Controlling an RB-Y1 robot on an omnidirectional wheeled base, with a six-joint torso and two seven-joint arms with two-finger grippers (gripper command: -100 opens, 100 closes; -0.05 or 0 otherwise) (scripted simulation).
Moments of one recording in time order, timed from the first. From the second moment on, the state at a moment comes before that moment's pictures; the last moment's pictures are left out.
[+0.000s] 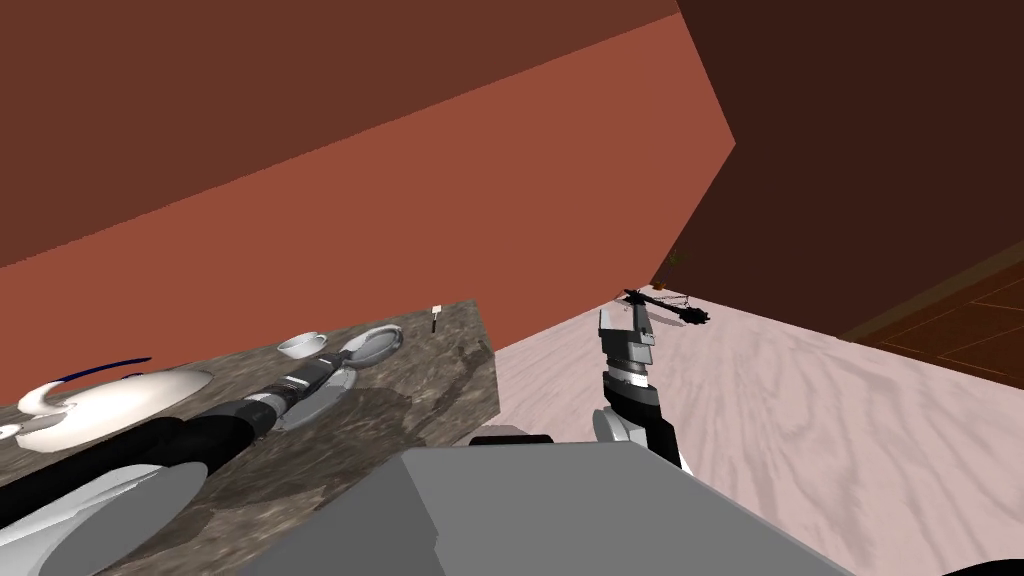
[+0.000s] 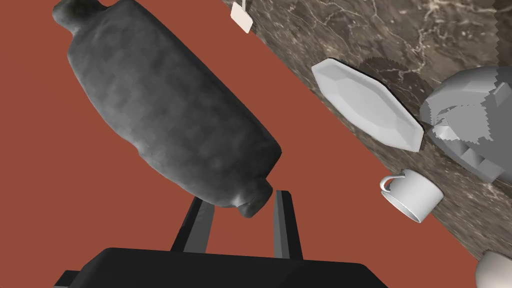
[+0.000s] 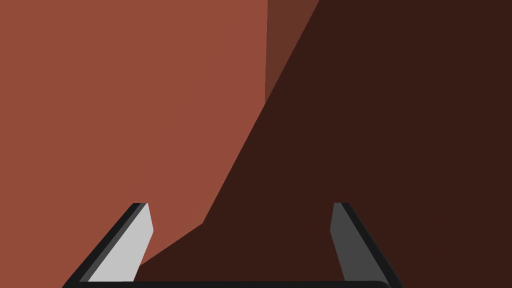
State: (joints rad) left arm 0.74 0.60 0.65 -2.19 0.94 0.50 -0.85; right arm 0.52 0.04 0.03 -2.23 -0.10 -0.63 0.00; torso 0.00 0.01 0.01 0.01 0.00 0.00
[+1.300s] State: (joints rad) left arm 0.75 0.63 0.73 -2.06 0.98 0.76 -0.74; right arm 0.52 0.04 0.03 -2.23 -0.10 -0.63 0.00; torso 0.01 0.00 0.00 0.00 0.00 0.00
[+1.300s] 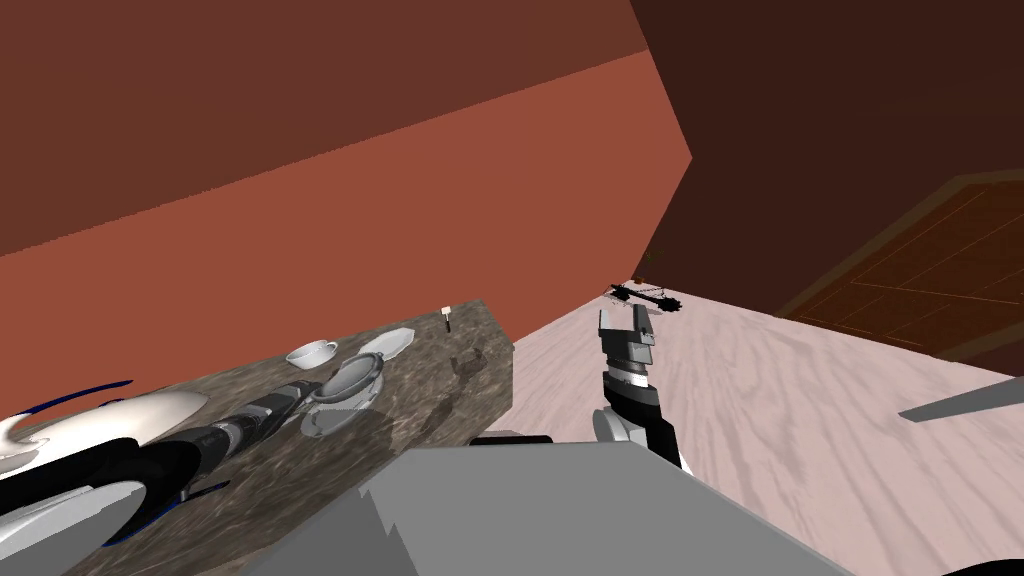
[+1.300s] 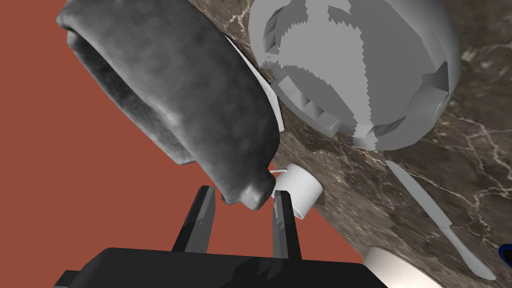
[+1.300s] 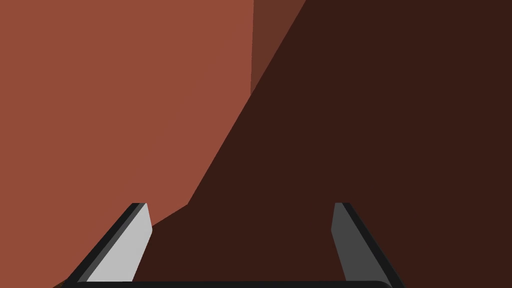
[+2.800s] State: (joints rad) left arm 0.80 0.66 0.81 -2.10 1.06 0.91 -0.69; right arm 0.52 0.04 0.03 -2.23 -0.10 -0.63 0.00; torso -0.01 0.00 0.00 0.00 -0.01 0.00
